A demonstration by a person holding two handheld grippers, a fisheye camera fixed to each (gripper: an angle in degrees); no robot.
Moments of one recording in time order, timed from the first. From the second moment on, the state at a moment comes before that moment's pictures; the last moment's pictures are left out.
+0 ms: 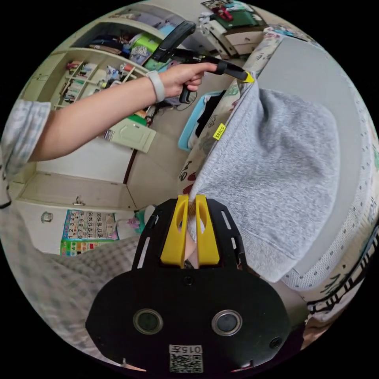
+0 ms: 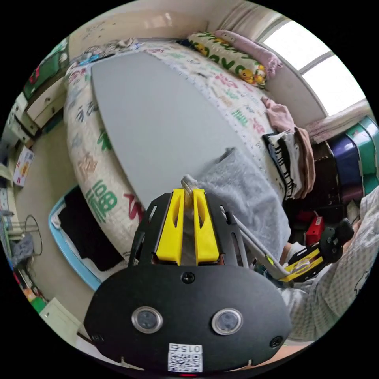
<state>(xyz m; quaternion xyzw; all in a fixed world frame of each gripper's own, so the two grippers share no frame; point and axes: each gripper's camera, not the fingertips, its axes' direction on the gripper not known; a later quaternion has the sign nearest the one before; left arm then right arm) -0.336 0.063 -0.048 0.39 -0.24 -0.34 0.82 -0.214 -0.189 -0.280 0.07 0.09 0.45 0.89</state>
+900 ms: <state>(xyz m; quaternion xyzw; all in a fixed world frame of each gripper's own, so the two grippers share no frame) -0.369 0.010 0.381 0.31 -0.16 -0.36 0.86 -0.418 -0.298 0.029 0.00 0.32 0.18 0.93</state>
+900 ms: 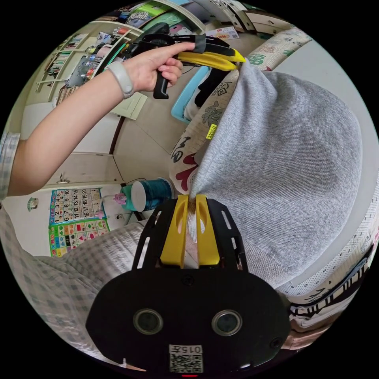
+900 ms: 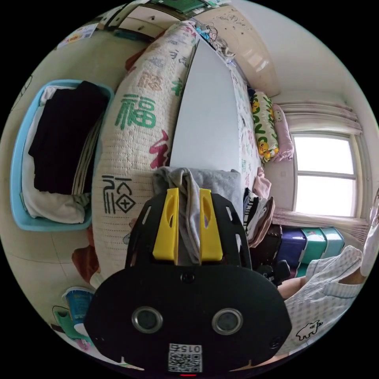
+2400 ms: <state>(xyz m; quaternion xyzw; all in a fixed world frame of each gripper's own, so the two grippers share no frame) -0.163 -0.399 0.072 0.42 -0.26 -0.24 0.84 -0.543 -0.281 0.203 0.05 0.44 0.11 0.89</state>
